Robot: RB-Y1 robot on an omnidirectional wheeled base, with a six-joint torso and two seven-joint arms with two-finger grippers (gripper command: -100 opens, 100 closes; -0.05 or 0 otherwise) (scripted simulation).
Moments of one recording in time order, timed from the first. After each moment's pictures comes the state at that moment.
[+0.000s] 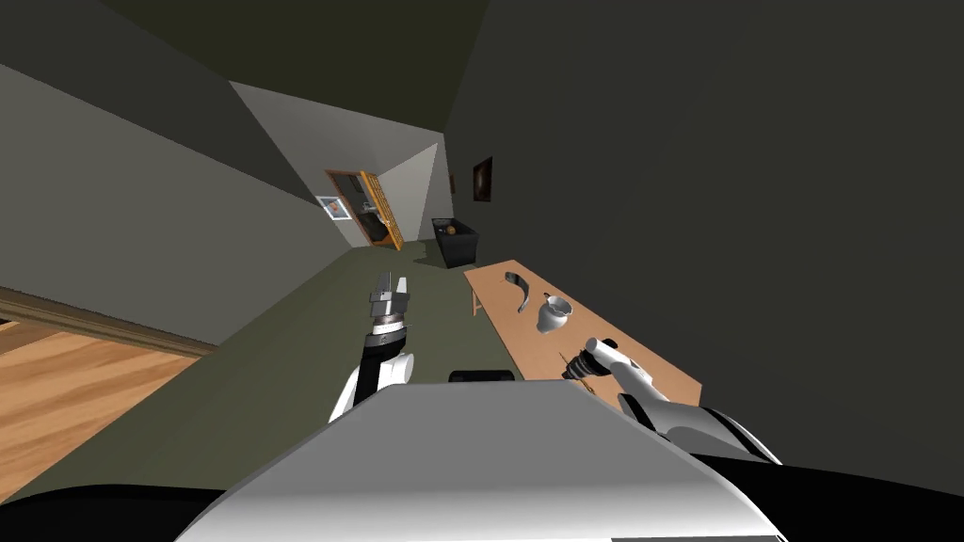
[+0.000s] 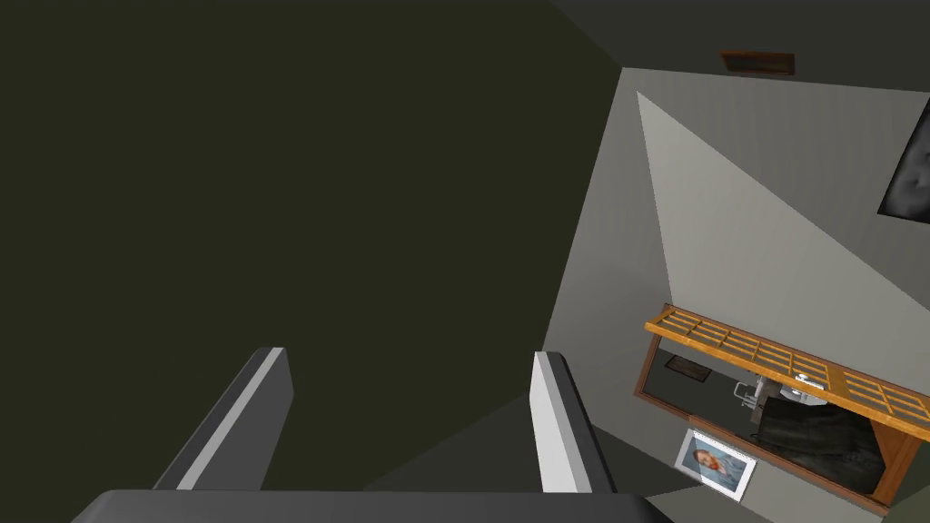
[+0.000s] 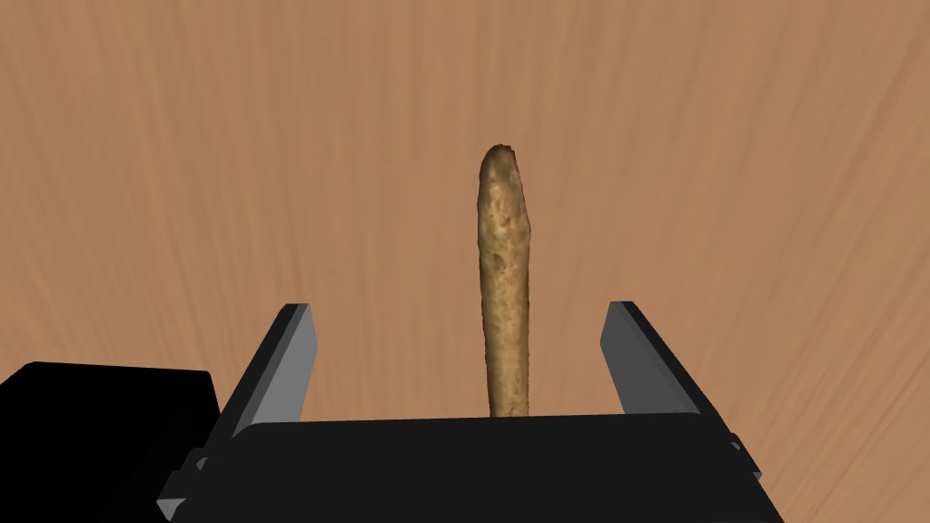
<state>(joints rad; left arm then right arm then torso) 0.47 0.01 0.04 -2.21 -0.08 -0.50 0.13 -0.14 -0.57 -0.20 -0.64 -0.77 1.05 -0.39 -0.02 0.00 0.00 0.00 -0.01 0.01</state>
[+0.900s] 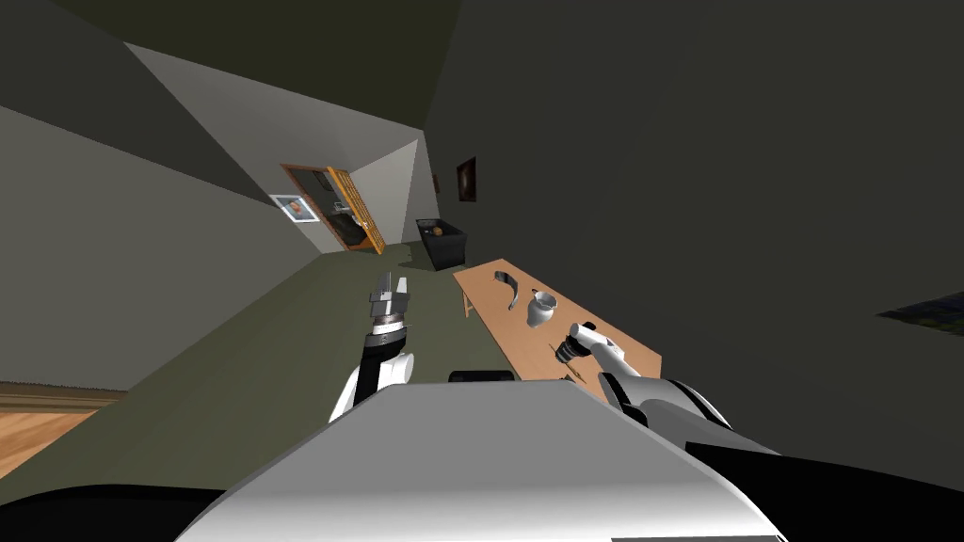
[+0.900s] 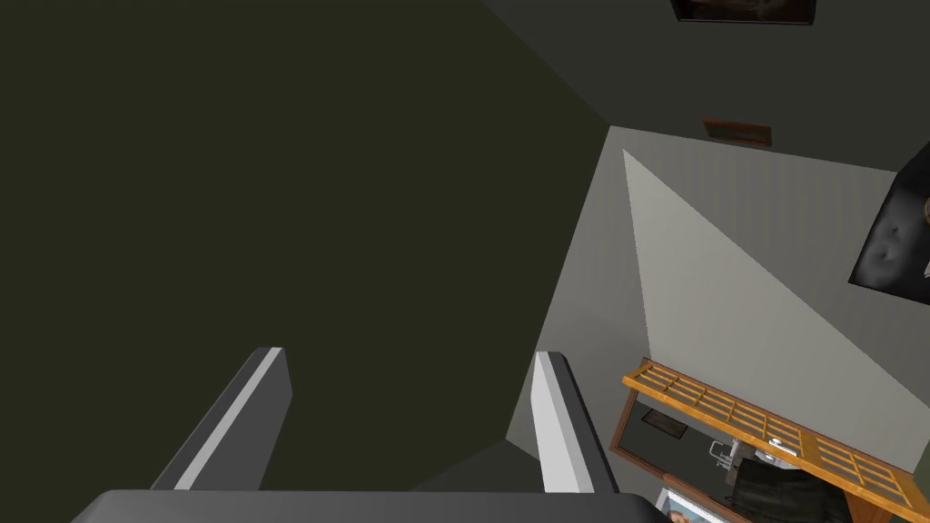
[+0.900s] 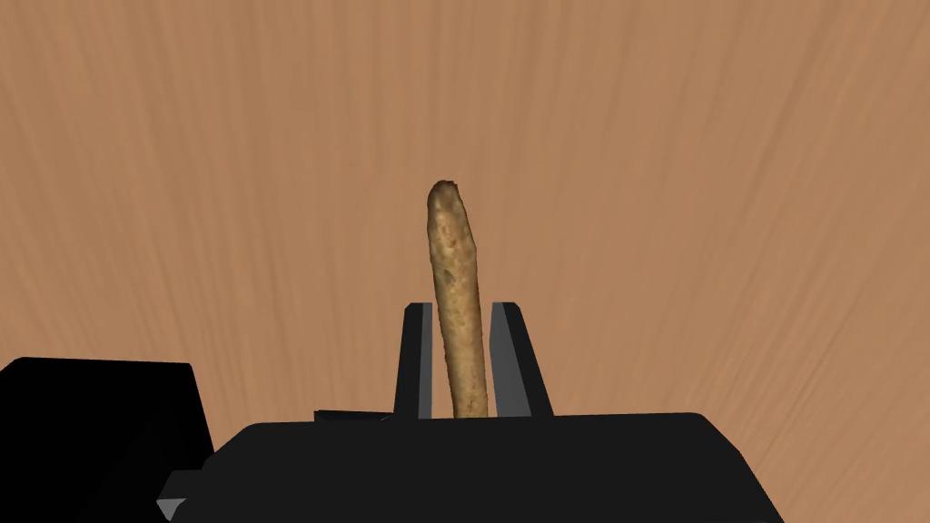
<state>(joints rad) 0.47 0.01 0.04 -2.21 -0.08 -0.50 0.13 -0.27 -0.53 -0.17 -0.63 -0.64 1.08 -0.41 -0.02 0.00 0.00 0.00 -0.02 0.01</state>
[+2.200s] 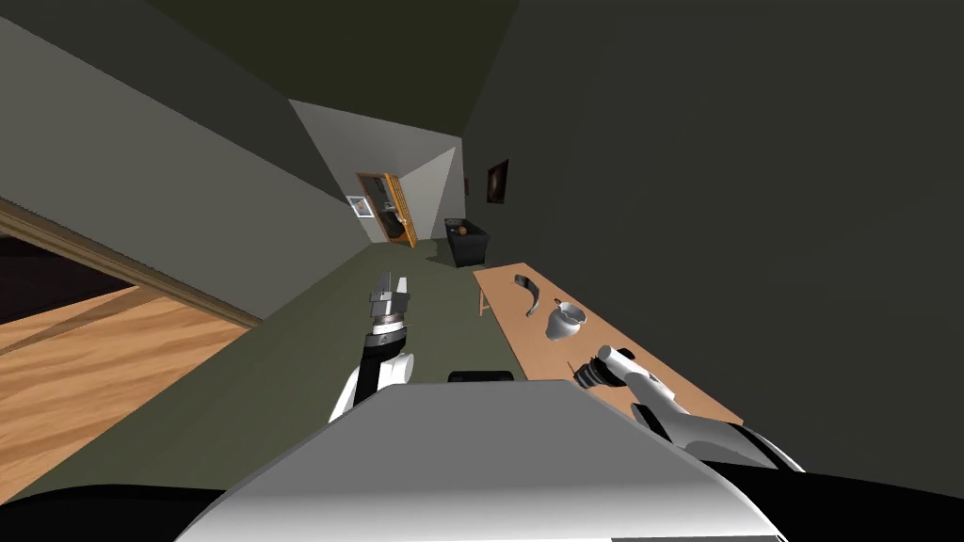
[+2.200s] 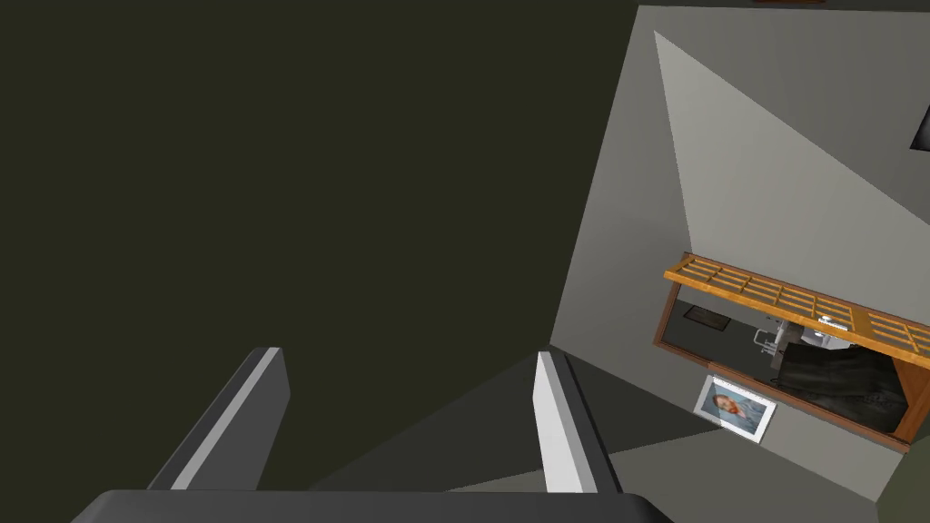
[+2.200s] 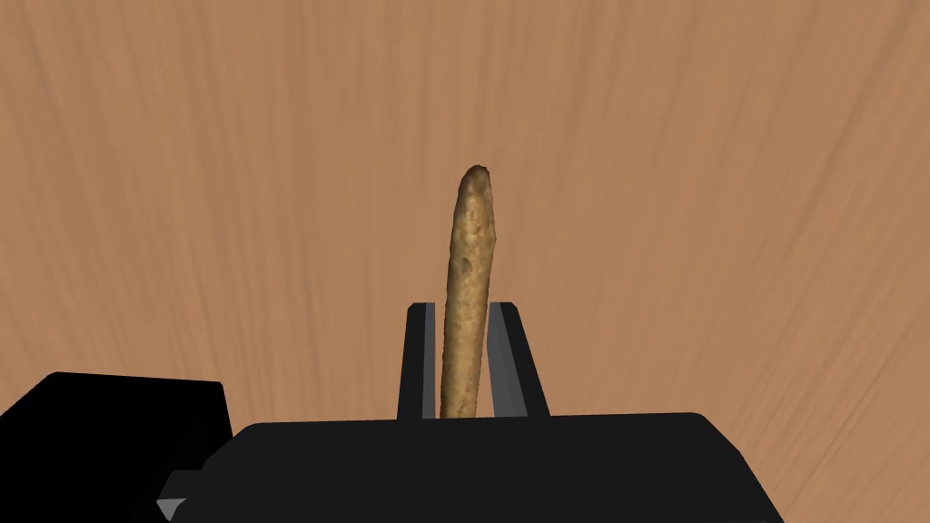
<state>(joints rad) 0.47 0.01 0.04 -2.21 -0.08 -0.50 0.13 -0.08 -0.61 -0.22 -0.62 -0.85 1.03 -0.37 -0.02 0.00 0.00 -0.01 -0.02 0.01</state>
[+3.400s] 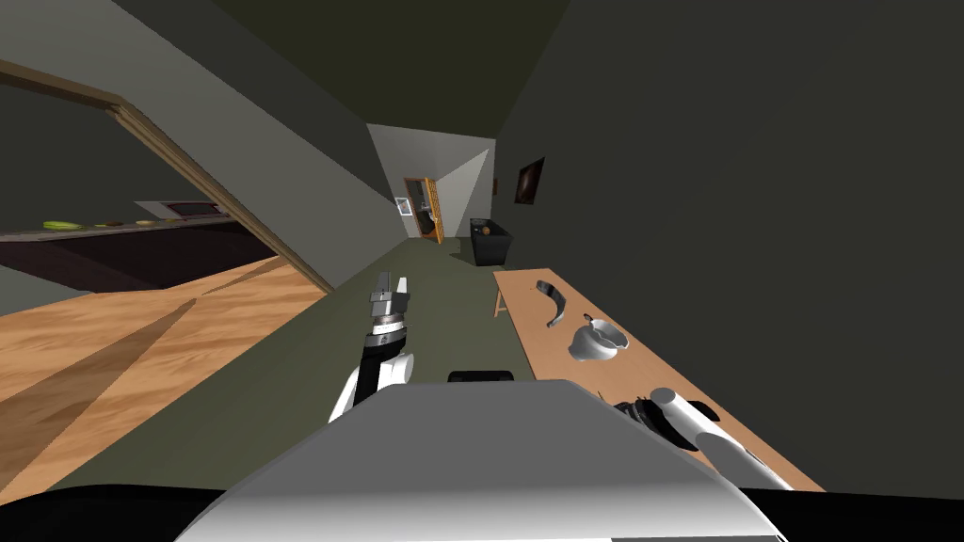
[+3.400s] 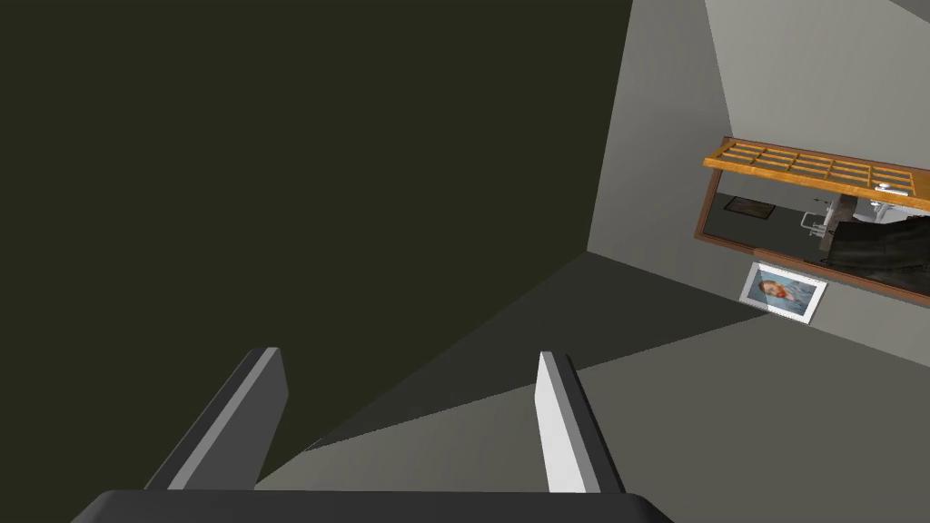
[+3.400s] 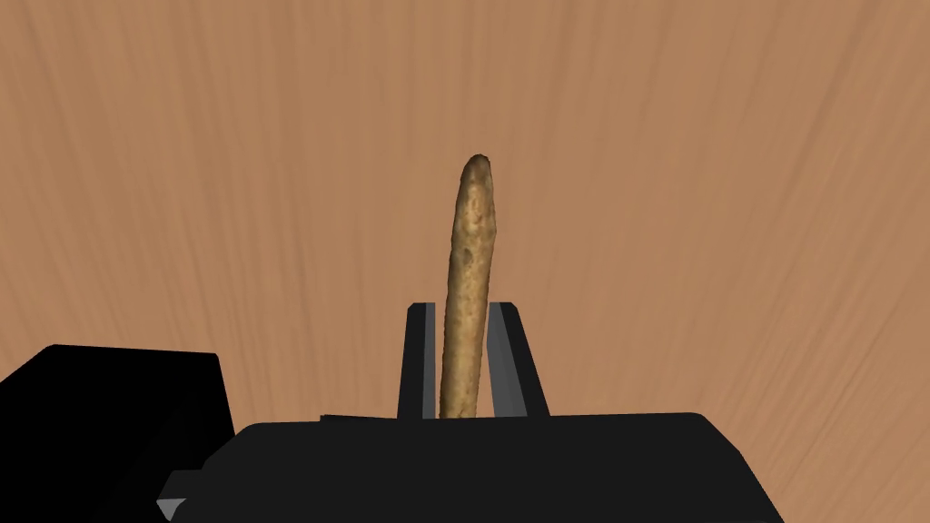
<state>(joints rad) 0.47 0.01 0.04 -2.21 -0.08 -0.50 0.13 0.19 -0.70 -0.27 -0.65 -1.12 0.98 -0.32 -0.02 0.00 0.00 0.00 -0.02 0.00</state>
